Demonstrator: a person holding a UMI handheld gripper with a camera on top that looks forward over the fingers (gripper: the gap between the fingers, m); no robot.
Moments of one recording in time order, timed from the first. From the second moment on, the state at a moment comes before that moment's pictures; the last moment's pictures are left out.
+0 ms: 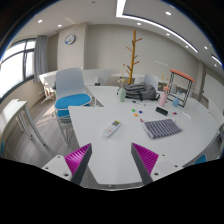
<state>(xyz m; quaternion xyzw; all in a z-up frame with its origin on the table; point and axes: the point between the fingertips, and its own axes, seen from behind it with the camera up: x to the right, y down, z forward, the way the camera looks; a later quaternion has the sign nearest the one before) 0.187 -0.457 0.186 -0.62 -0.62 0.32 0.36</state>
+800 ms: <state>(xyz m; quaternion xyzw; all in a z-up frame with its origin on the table) 0.138 -0.264 0.123 -0.63 -0.62 0.27 0.39</state>
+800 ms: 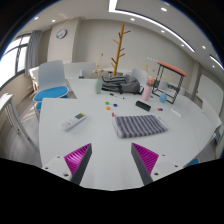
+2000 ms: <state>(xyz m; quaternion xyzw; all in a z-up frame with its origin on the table) -0.092 -0.193 -0.017 -0.63 -0.67 0.26 0.30</state>
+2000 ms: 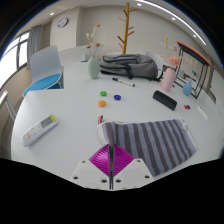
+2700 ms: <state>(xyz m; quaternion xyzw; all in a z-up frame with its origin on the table) -0.101 0.047 0.043 -0.71 -0.60 0.25 0.28</state>
